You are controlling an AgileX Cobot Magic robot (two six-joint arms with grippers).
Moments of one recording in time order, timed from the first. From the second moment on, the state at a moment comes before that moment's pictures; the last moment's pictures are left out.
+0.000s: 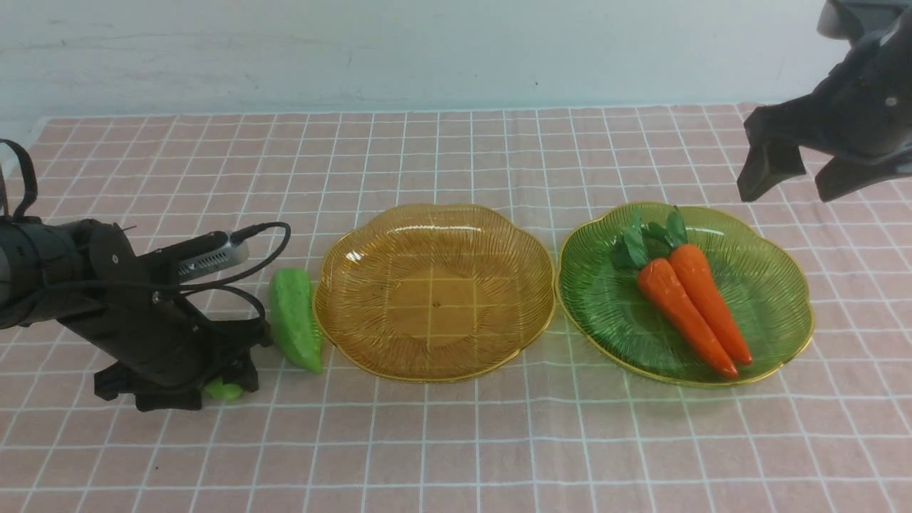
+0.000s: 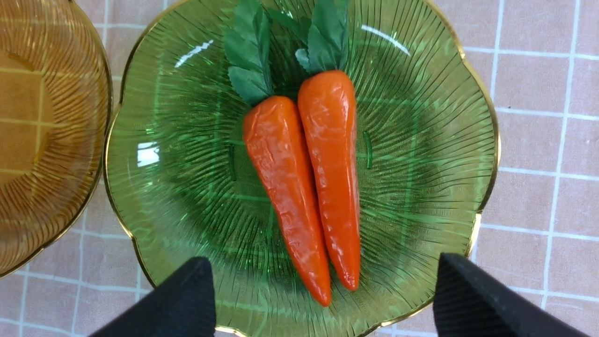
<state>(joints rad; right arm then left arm) 0.10 1.75 -1.63 0.15 1.24 0.00 -0.03 1.69 -0.96 -0.18 0.67 -0.16</state>
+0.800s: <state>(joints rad) 0.10 1.25 -1.29 0.12 1.26 -0.07 -0.39 2.01 -1.65 -0.17 0.91 -0.25</state>
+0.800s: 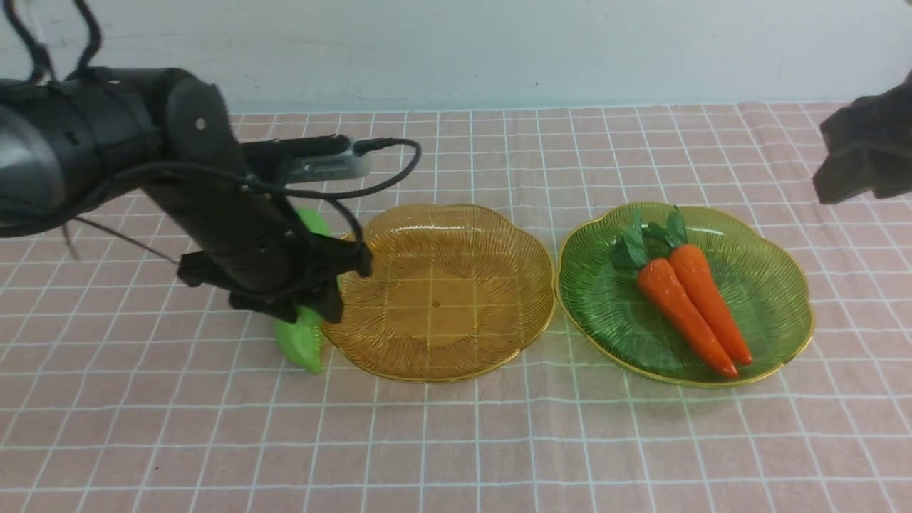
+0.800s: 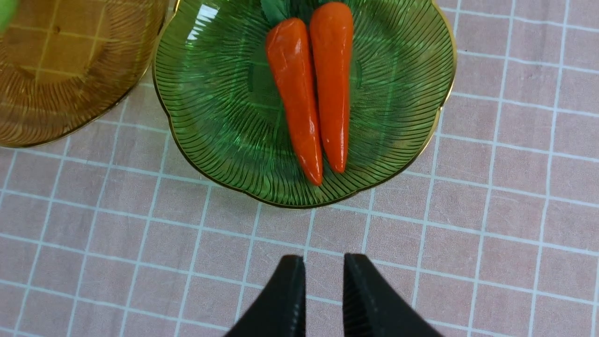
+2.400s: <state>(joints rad) 0.10 1.25 -1.29 0.16 1.26 -0.06 -0.21 2.10 -1.96 -0.20 1.20 -0.33</state>
